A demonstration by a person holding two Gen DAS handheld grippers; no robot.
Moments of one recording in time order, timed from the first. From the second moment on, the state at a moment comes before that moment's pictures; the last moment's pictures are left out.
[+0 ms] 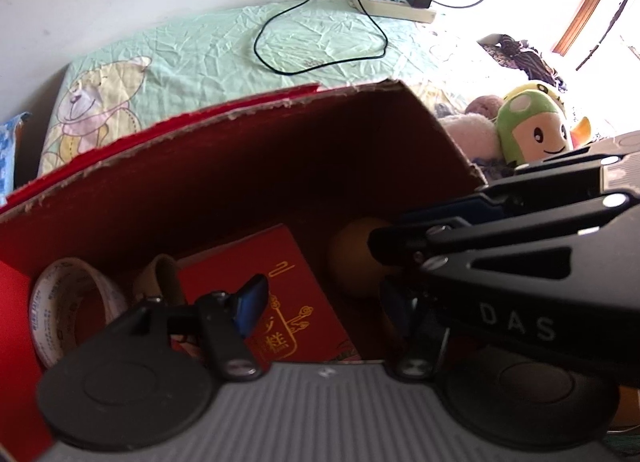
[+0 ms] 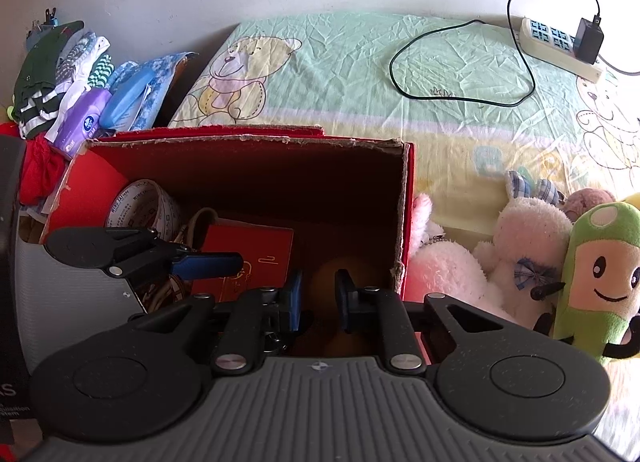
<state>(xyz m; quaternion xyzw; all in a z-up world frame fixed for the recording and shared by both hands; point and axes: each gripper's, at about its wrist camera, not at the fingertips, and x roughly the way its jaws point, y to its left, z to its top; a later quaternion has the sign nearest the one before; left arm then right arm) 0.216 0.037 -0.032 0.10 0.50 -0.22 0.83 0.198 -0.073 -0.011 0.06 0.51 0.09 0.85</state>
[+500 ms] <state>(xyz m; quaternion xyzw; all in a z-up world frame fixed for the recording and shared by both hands) 0.216 0.039 -0.040 0.11 0.52 -0.18 0.83 0.191 -0.072 -0.011 0.05 0.50 0.09 0.86</state>
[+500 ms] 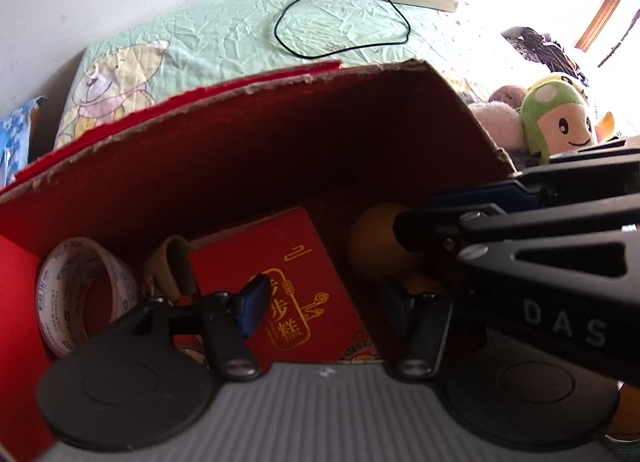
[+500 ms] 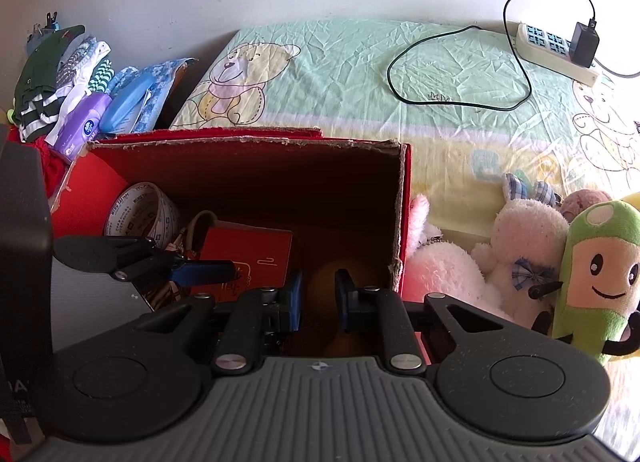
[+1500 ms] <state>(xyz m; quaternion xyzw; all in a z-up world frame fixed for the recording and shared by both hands) 0.210 0.037 -0.036 0.13 0.49 -0.11 0.86 0.172 -0.073 -0.014 0.07 0.45 0.07 0.89</state>
